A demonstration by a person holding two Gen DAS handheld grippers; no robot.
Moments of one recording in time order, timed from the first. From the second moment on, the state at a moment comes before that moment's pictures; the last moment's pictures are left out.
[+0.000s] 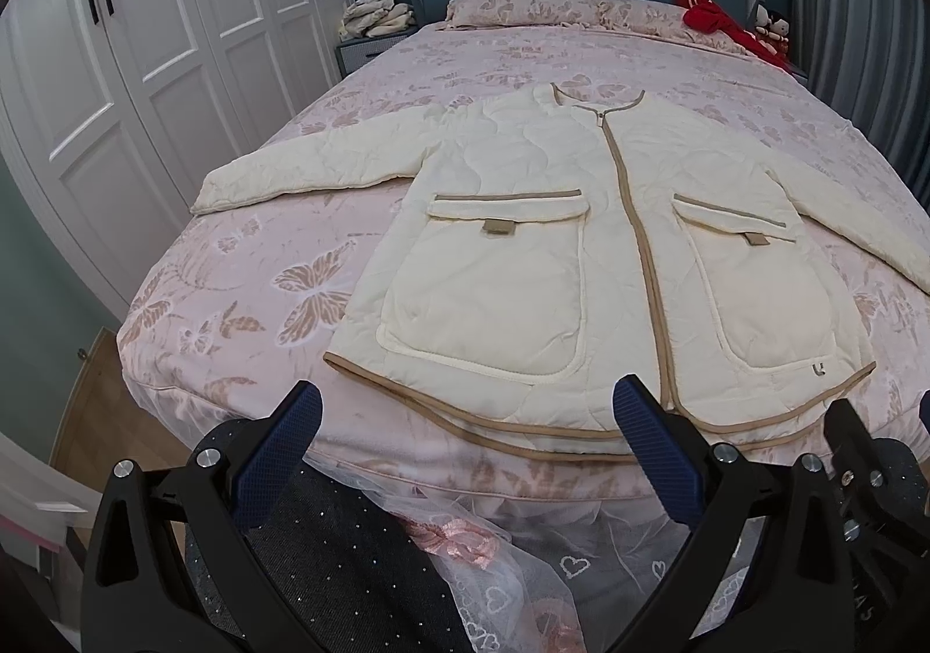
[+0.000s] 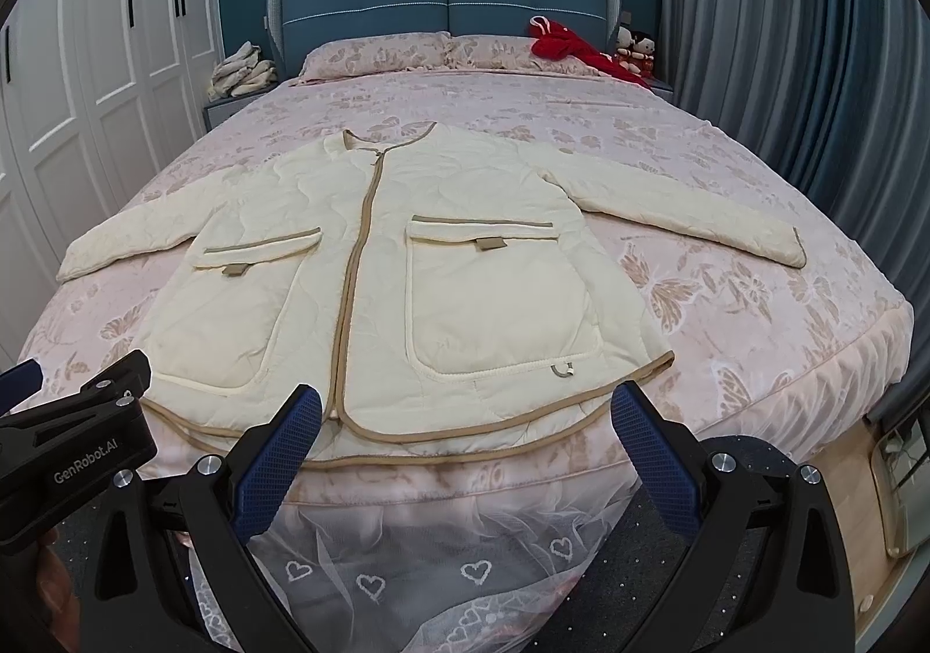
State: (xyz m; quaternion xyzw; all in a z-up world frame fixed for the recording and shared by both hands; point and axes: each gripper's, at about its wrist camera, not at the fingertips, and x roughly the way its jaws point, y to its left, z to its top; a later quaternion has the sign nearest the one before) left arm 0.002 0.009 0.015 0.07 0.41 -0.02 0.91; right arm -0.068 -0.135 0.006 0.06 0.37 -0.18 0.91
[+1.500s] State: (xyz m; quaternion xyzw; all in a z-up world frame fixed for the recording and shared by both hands) left arm 0.149 -0.040 -0.039 0.06 0.47 0.01 0.88; right arm 0.011 -0.680 -0.101 0.38 0.31 -0.46 0.74
